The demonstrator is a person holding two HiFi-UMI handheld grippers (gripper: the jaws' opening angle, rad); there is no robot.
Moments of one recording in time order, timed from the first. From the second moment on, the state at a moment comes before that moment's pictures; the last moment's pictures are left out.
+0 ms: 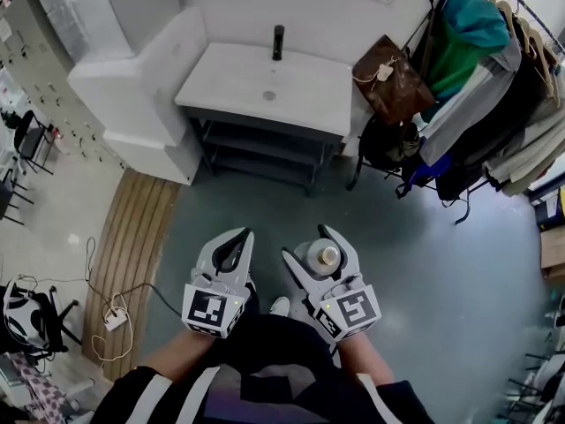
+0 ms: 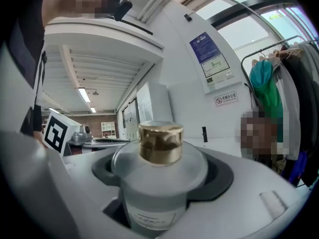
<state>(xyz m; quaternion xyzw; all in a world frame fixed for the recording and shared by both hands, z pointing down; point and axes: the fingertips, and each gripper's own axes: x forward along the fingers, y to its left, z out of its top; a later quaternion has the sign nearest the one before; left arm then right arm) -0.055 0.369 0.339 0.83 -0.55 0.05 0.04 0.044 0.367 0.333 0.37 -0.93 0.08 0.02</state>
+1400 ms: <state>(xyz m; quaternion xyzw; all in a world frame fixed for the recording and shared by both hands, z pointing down) -0.126 0.159 0.322 0.88 -0.48 0.04 0.02 -0.037 0.175 0.325 0.47 -0.88 0.07 0.04</state>
